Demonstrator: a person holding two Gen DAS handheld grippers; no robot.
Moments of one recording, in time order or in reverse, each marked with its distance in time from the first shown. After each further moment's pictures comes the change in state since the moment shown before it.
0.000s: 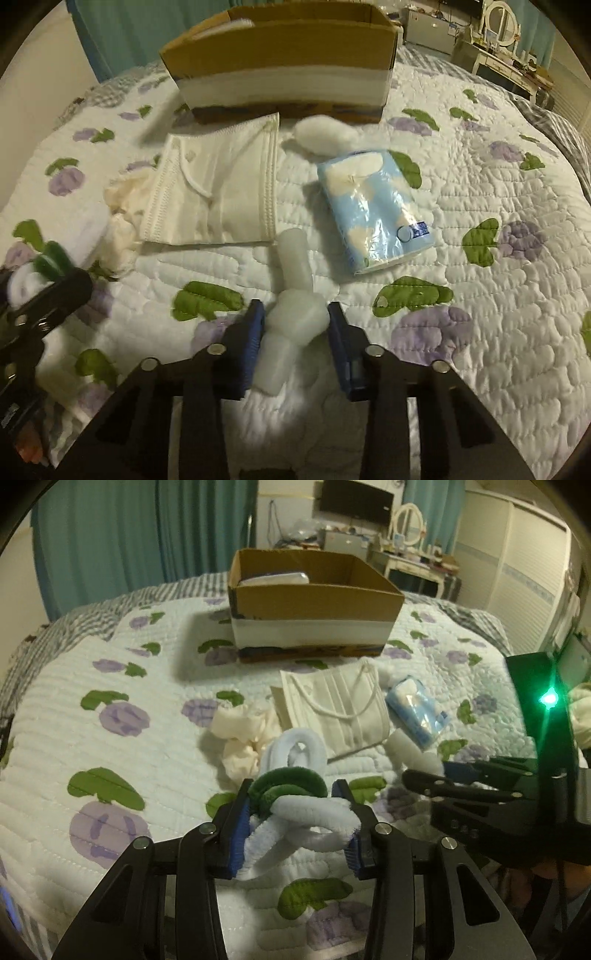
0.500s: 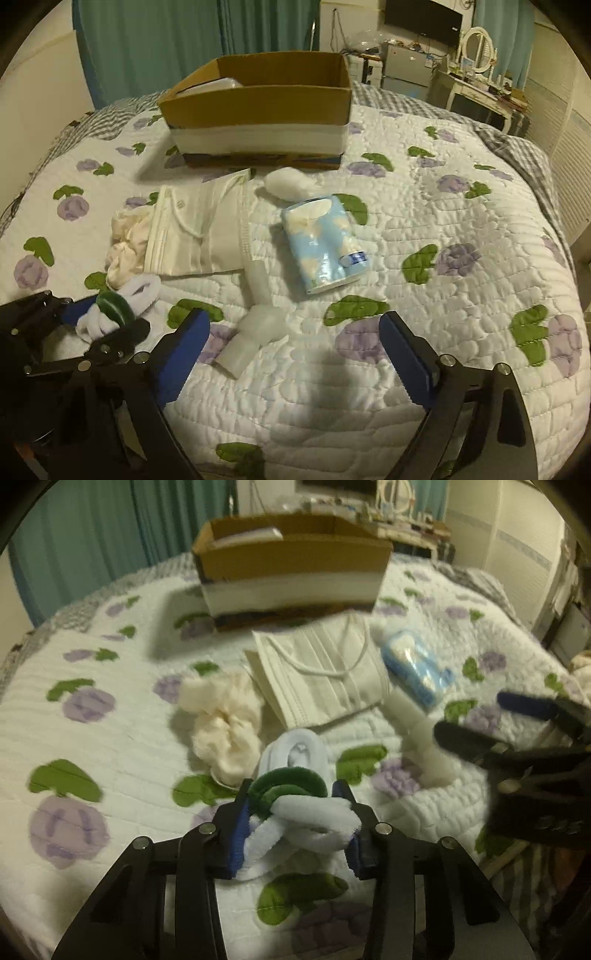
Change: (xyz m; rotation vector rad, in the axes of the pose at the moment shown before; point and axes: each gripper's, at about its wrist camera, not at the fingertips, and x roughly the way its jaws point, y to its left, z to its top) left arm 0.022 -0.016 -0.010 0.066 0.077 0.025; right arm -0.046 -0.010 -0.007 0.004 -0.148 -0.077
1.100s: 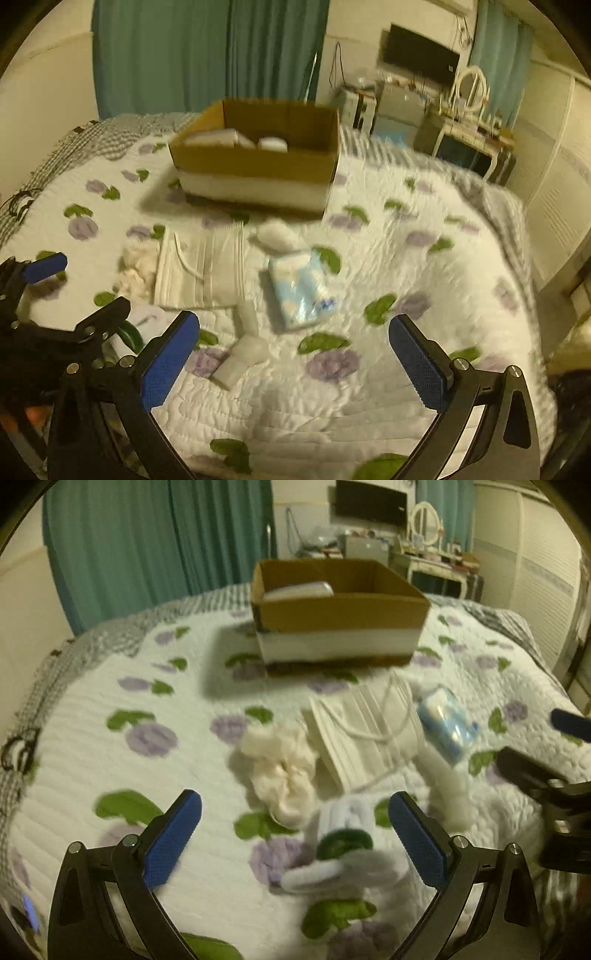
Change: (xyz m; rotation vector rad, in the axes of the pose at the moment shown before) left arm -0.012 0.011 0.010 -0.050 -0.098 0.103; right arm -0.048 0.004 0.014 -0.071 -0.125 -0.079
